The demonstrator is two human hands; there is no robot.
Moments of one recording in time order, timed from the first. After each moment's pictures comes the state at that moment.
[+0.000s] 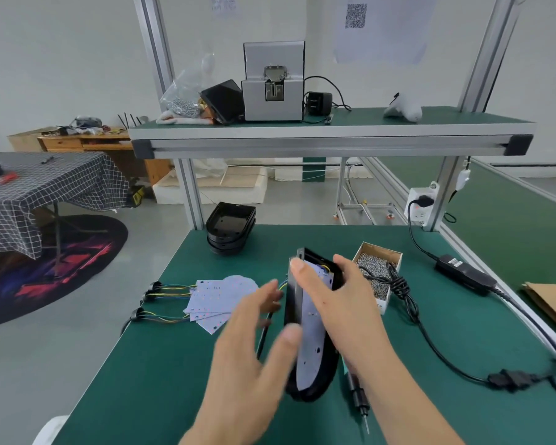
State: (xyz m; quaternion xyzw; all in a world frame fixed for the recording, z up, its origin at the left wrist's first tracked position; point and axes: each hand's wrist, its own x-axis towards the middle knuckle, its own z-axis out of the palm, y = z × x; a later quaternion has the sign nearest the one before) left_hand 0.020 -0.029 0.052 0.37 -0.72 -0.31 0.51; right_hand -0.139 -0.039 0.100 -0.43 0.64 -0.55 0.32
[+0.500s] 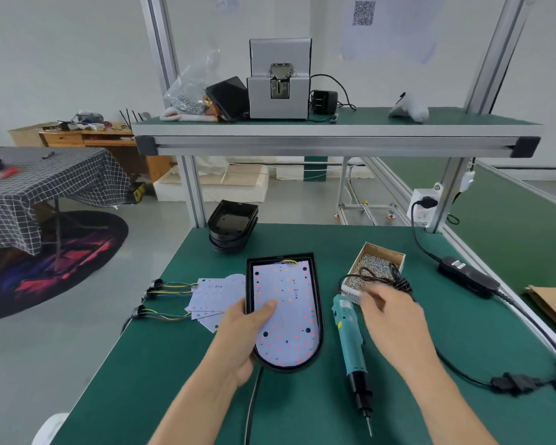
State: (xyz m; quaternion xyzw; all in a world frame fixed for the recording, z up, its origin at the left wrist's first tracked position) left_hand 0.013 -0.102 0.020 0.45 -0.39 -0.66 0.44; right_hand -0.217 -0.046 0.041 -0.49 0.78 -0.37 0.15
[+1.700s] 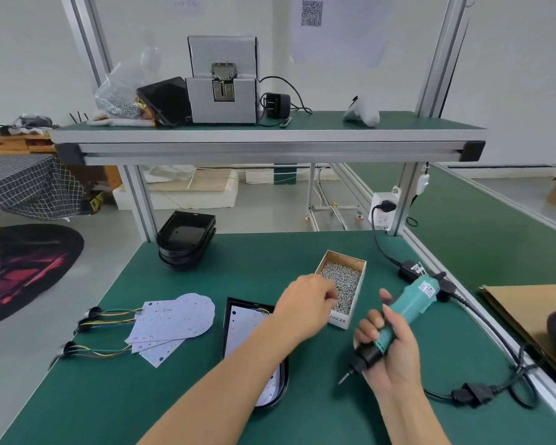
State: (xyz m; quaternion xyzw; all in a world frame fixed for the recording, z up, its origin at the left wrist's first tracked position) left_hand -0.160 -0.169 0.030 0.39 -0.88 -0.20 0.20; right_hand -0.281 -0.061 -0.016 -0.09 0.26 -0.82 0.50
